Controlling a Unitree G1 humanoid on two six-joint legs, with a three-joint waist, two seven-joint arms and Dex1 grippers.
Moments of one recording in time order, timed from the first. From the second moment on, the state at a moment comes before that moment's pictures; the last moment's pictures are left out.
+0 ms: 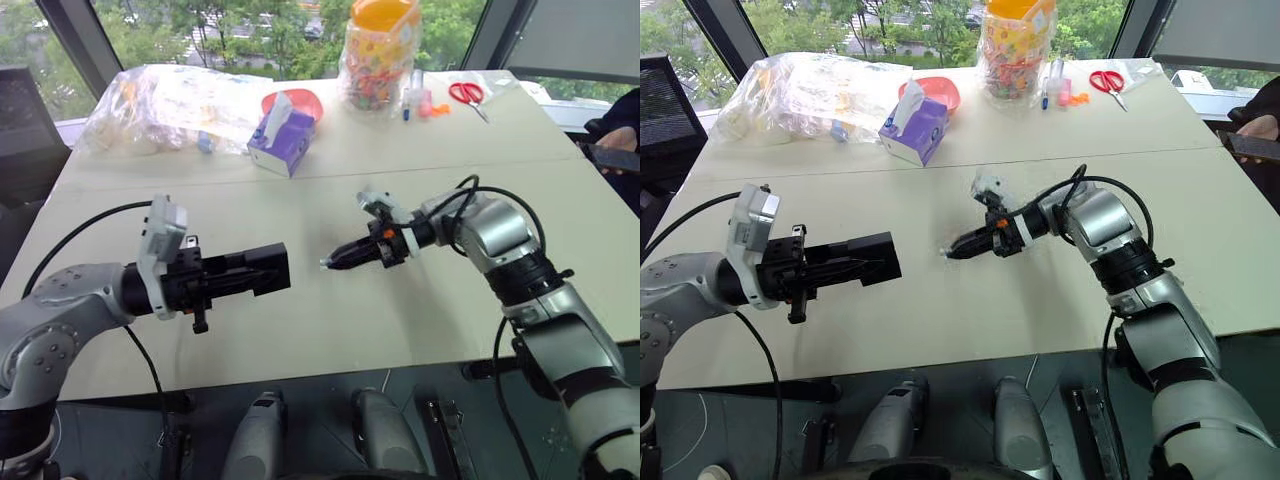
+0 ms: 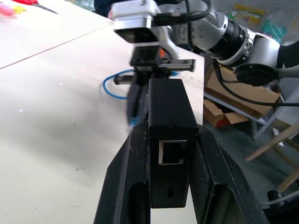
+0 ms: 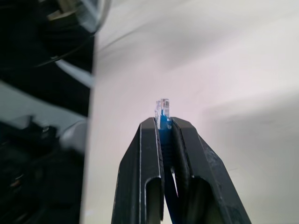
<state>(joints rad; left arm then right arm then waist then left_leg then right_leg) -0.17 0.82 0.26 -0.53 -1.03 0.81 -0.89 -0.93 -0.53 0.37 0.31 0.39 0.74 1.34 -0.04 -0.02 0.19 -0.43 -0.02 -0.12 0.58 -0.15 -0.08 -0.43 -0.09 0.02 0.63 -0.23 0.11</state>
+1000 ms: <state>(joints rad) -0.44 0.29 -0.01 0.23 -0.30 0.18 -0.59 -0.87 -0.43 0.07 0.44 0.20 0.63 0.82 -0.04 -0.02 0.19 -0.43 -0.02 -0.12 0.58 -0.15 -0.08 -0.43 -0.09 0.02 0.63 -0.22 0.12</state>
